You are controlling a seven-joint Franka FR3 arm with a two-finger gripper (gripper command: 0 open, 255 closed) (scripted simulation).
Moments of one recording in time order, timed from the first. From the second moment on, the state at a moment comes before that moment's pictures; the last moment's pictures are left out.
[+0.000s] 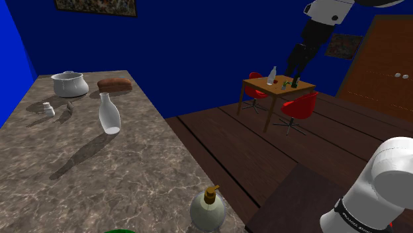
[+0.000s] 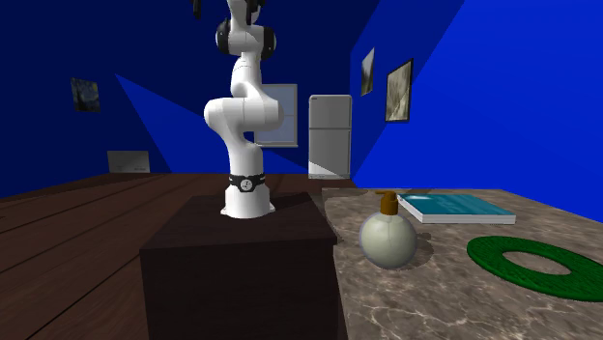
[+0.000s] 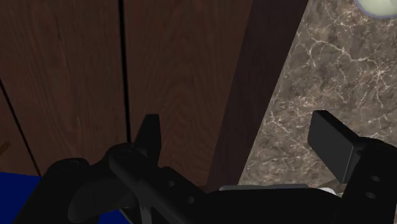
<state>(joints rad) -0.02 -0.80 0.02 -2.26 -0.06 1.69 0.02</state>
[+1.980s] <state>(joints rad) 0.09 -0.31 0.52 -2.47 0.11 2.20 0.58</state>
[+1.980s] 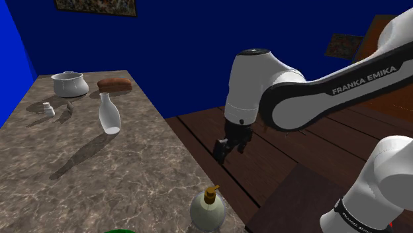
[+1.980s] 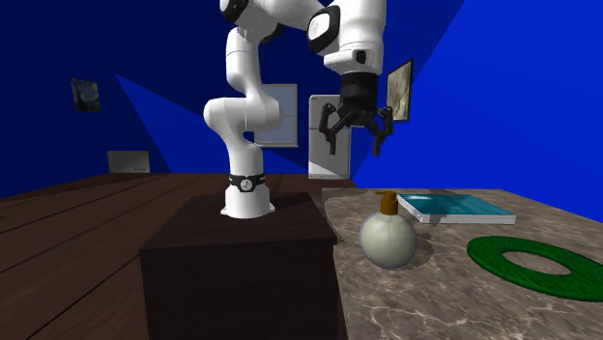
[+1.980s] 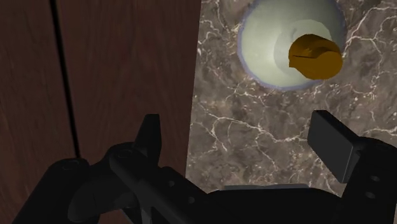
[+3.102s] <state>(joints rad) 0.10 0.11 0.64 -2.39 -0.13 2.44 0.92</state>
